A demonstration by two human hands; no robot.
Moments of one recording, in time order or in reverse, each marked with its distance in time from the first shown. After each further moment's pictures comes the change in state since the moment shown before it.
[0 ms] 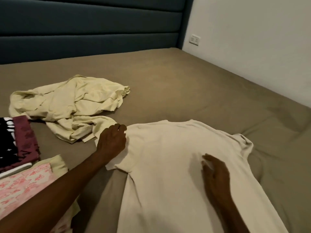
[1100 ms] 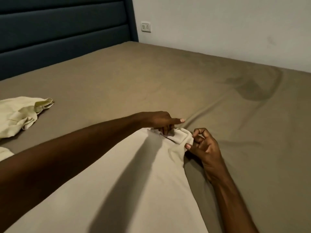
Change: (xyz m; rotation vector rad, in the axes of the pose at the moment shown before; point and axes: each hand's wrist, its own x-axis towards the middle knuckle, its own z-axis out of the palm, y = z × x) left_hand 0.216 0.459 0.113 -0.569 -1.166 0.162; right_hand 0.151 0.210 -0.121 1.065 -0.202 0.228
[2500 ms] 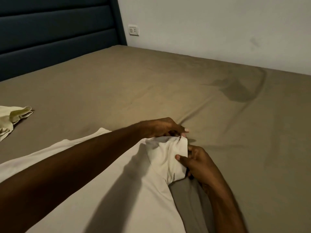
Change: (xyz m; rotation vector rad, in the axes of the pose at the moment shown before) left_hand 0.052 0.030 0.034 -0.460 -0.183 0.106; right_hand -0.004 -0.016 -0.023 -0.501 0.081 0.316
